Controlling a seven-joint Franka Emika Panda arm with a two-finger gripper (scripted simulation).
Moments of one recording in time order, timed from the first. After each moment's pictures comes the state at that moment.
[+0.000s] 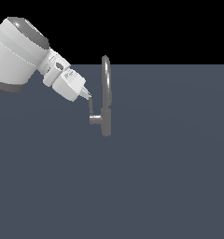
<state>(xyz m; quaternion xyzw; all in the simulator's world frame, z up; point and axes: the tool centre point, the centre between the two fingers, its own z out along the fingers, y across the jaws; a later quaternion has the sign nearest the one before) 0.049 0.089 0.174 0.67 -0.63 0.30 0.24</state>
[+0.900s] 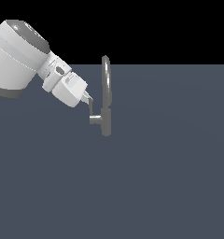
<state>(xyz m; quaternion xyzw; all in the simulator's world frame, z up) 0.025 0.081 0.163 0.67 -0.64 0.30 0.24</state>
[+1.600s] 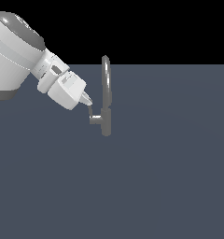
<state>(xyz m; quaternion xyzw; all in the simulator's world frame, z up) -0.002 0.079 0.168 0.67 -0.64 0.30 0.24</state>
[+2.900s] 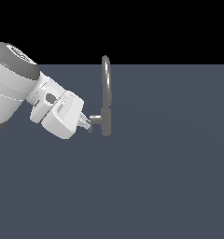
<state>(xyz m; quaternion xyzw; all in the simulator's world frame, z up) -0.056 0.082 0.111 0.67 -0.64 0.30 0.23</state>
